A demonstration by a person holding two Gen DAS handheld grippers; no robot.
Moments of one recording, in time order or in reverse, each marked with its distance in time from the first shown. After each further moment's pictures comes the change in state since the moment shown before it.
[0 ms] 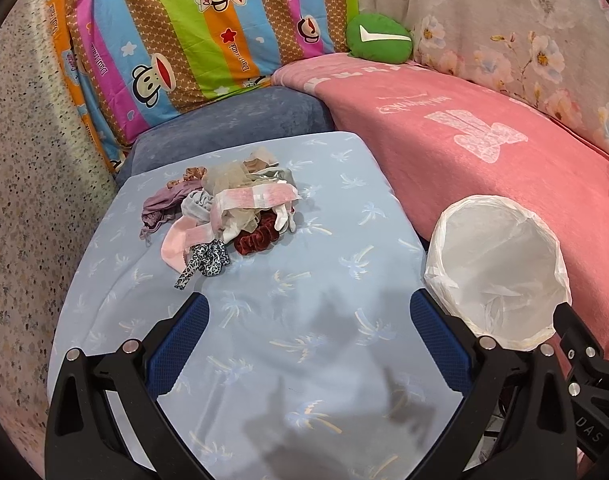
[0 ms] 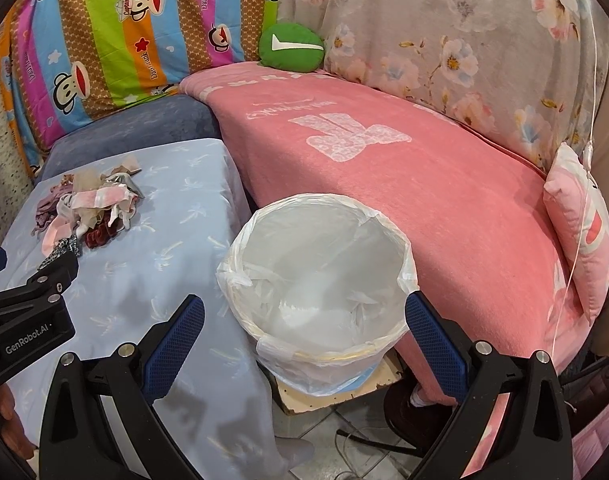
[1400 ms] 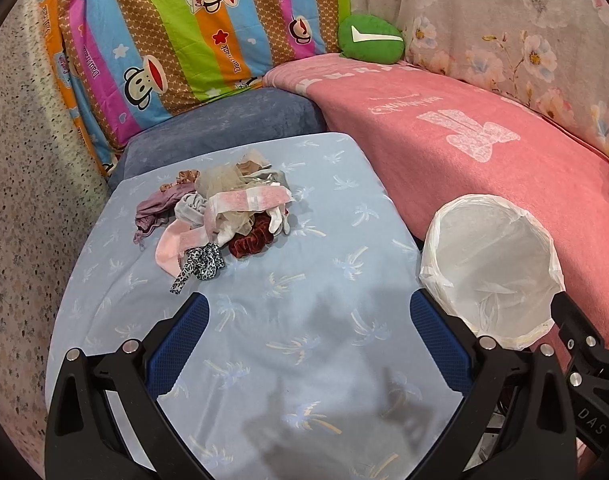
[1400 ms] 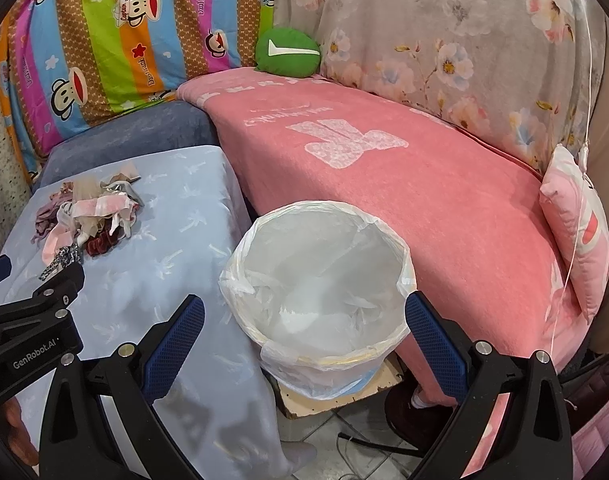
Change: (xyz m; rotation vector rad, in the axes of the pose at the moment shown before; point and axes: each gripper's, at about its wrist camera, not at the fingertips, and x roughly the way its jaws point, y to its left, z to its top) left arm 0.000 0.000 0.004 0.013 0.002 -0.032; right arm -0.001 -0.006 0.010 0.010 -0.013 0.002
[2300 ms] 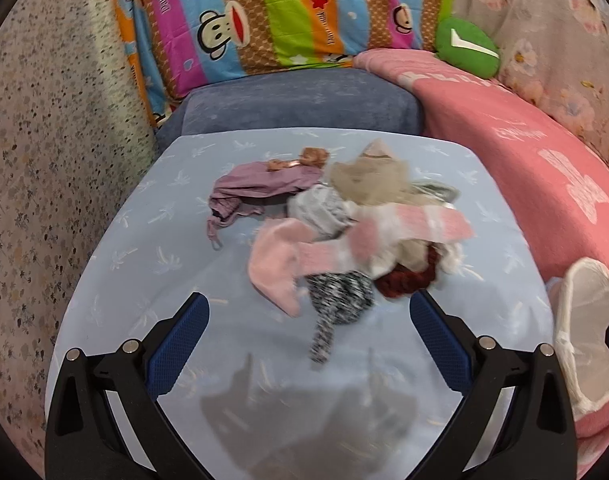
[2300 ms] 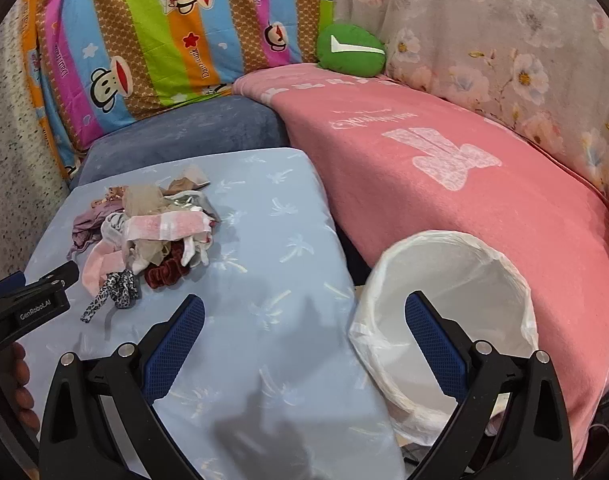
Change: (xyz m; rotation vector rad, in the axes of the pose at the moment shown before) left arm 0.093 0.167 0.017 -0.219 0.059 0.106; right arm 0.063 0.143 0.039 -0.066 -0.003 0.169
